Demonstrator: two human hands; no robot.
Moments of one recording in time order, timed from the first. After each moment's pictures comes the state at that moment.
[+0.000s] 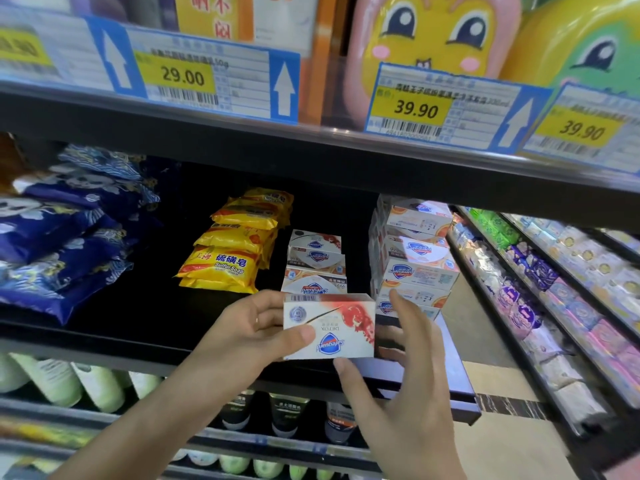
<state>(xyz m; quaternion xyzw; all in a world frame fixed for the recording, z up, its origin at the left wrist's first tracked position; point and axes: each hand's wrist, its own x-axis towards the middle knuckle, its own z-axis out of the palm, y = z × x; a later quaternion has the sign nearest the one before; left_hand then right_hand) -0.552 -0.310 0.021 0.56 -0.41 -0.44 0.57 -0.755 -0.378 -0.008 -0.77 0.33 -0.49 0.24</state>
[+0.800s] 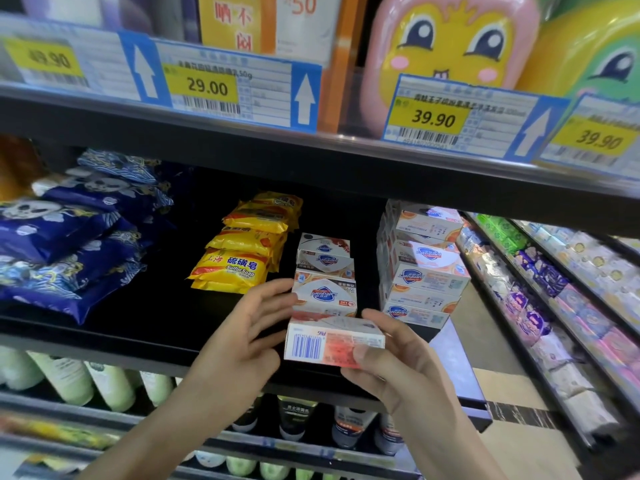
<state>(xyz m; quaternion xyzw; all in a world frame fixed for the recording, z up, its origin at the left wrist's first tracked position) -0.539 -0.297 0.001 0.58 -0.48 -0.32 0.57 -0.748 -0.391 0.016 -0.52 0.31 -0.36 0.71</state>
